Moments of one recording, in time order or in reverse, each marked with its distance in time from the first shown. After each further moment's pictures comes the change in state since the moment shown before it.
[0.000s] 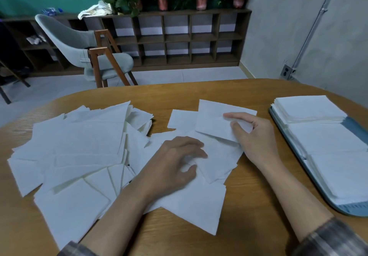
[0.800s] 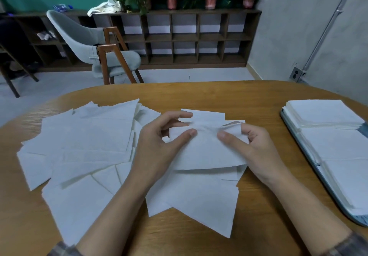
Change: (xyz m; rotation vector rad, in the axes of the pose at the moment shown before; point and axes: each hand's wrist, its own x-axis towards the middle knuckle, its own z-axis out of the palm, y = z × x) left_hand 0.001 0.012 -0.035 -0.561 0.507 -0.228; right_hand -0.021 -0.030 0.012 0.430 -0.320 0.153
